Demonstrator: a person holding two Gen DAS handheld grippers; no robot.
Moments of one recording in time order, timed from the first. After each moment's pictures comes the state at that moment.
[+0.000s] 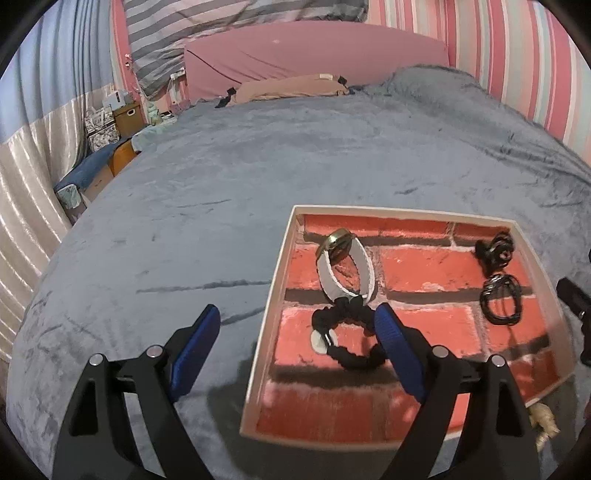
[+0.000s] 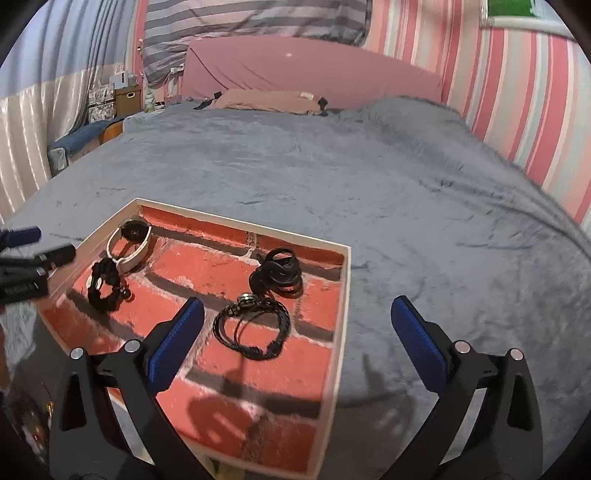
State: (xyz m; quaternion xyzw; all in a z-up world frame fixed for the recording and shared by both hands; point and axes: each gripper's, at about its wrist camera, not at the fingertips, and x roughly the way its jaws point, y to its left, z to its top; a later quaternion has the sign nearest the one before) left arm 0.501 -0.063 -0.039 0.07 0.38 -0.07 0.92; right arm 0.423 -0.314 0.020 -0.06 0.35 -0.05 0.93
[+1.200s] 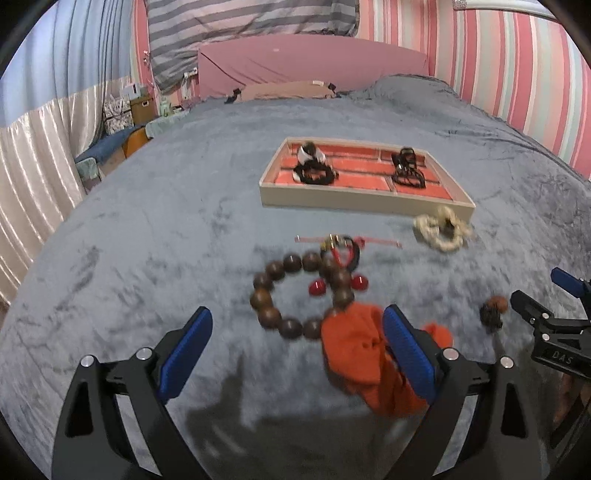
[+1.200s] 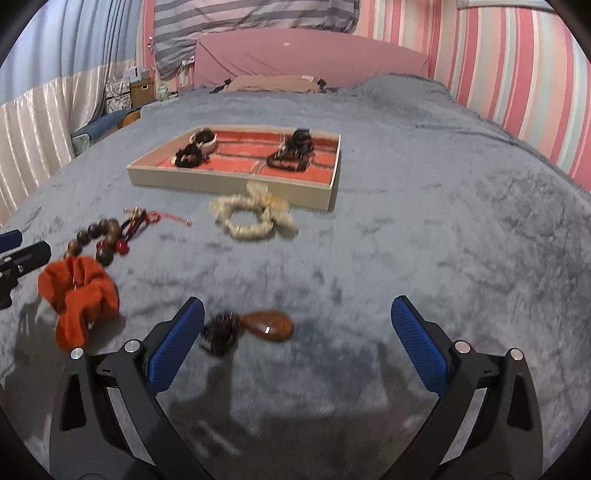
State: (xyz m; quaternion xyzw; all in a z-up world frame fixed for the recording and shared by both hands) left arm 0.218 -0.026 -0.044 0.05 0.37 -0.09 0.92; right arm 0.175 -0.283 -0.021 -0.02 0.38 -0.04 0.92
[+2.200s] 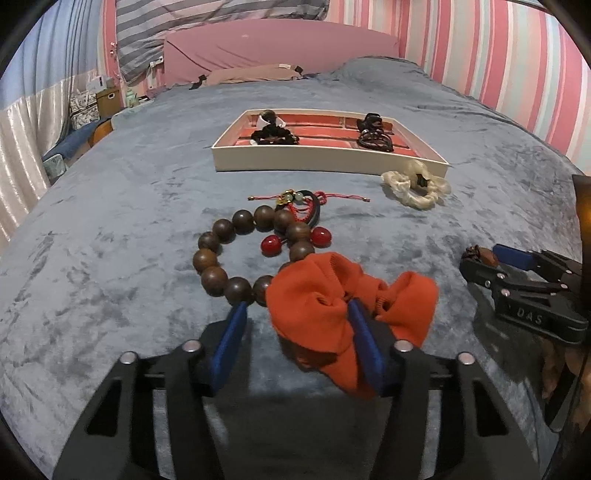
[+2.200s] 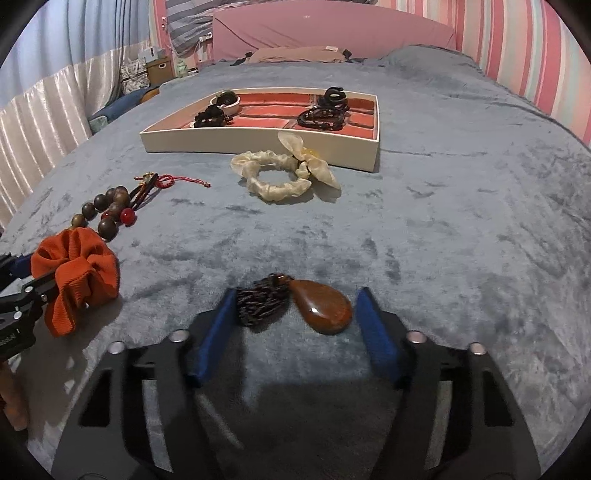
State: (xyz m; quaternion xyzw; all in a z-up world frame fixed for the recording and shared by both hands) left arm 0.219 -0.040 -0.083 0.05 0.39 -0.16 0.90; right arm 0.202 -0.276 -0.056 0.00 0.43 0.01 0.90
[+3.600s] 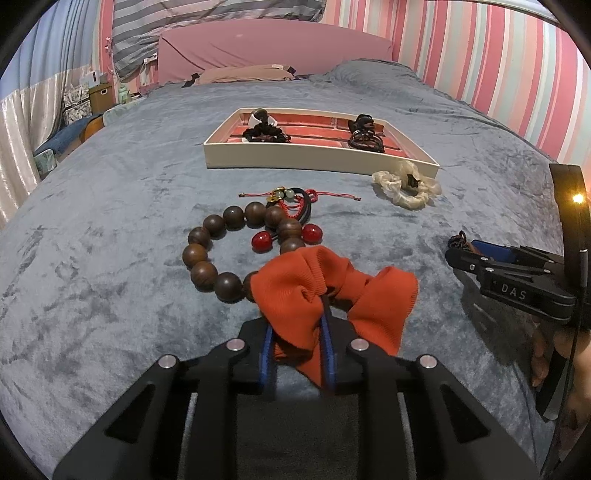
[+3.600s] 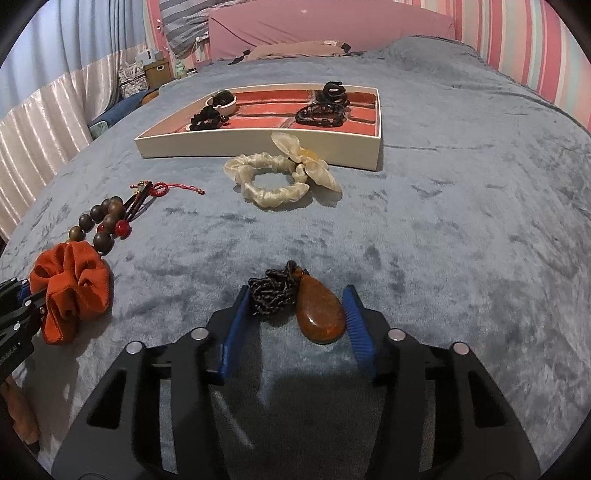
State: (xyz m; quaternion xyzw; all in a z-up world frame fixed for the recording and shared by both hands) left arm 0.217 -0.035 -0.085 0.04 0.39 -0.18 0.90; right arm 0.214 -0.283 -0.057 0.02 0.43 0.02 0.90
